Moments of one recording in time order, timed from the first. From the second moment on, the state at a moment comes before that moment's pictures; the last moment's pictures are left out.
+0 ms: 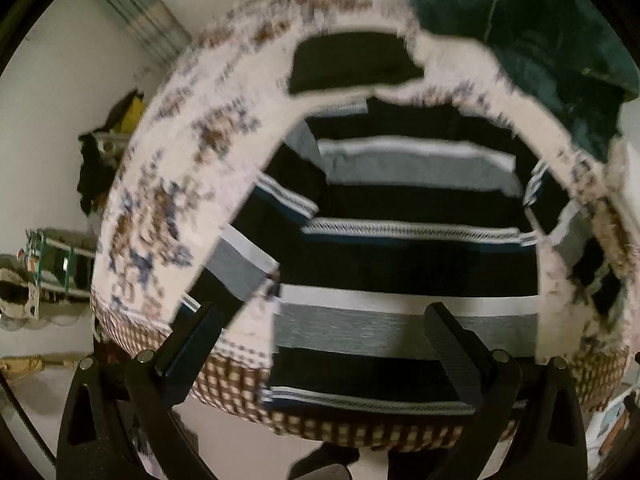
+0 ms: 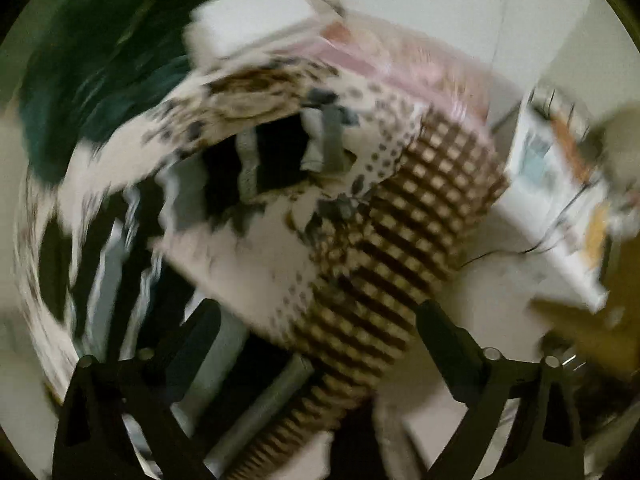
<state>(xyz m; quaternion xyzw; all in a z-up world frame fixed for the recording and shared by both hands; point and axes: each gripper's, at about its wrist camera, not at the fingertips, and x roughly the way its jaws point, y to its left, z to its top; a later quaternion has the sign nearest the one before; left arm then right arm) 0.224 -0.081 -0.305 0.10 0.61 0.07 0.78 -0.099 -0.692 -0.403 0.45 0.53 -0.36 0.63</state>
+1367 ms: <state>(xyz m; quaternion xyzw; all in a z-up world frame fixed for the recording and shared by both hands) 0.253 0.202 -0.481 -0.09 0.62 0.28 0.73 0.507 -0.044 -0.521 0.04 0.57 -0.03 0.82</state>
